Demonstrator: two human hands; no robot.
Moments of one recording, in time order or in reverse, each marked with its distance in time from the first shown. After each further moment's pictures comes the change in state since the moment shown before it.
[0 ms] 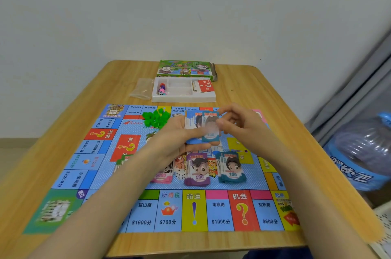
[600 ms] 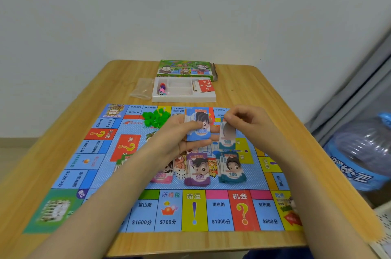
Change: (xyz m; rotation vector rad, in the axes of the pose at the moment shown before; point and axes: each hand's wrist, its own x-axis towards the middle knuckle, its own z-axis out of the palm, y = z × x) left_hand 0.000 0.002 0.000 -0.053 -0.007 0.025; right_hand -0.001 -0.004 -0.009 -0.017 0.061 0.004
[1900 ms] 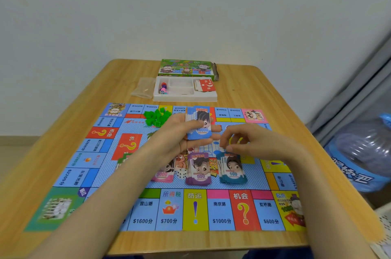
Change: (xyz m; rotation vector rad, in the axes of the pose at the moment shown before) left_hand 0.001 -0.001 -0.004 0.008 -0.026 0.018; right_hand -0.005 0.007 -0.012 -0.296 -0.482 0.132
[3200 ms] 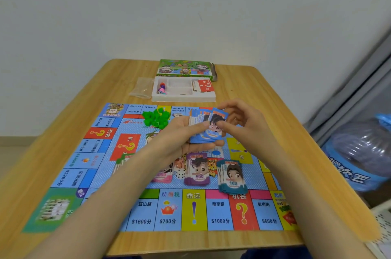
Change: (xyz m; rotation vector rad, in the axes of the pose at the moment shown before) left_hand -0.005 0.000 0.007 0.013 -0.072 -0.035; right_hand 0.014 -0.015 0.018 0.301 0.593 -0.254
